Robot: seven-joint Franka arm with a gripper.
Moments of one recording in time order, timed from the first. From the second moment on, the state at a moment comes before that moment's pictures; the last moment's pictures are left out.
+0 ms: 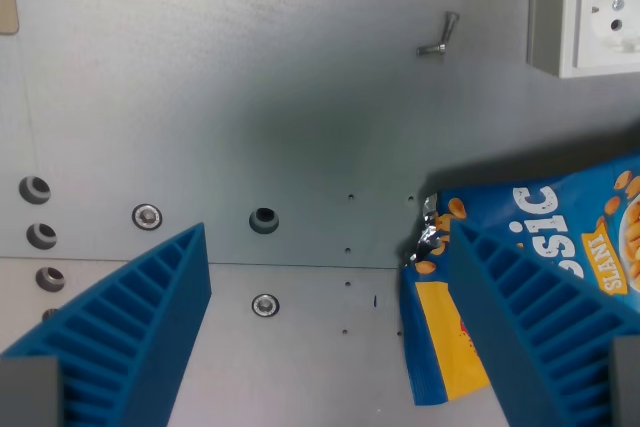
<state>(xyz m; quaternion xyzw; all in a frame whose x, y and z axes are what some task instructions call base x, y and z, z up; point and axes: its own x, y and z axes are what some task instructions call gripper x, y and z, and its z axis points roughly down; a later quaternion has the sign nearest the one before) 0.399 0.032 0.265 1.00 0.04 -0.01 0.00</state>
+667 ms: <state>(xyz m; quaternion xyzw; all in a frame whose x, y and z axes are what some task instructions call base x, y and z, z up) 0.399 0.034 0.265 1.00 0.04 -0.01 0.00</state>
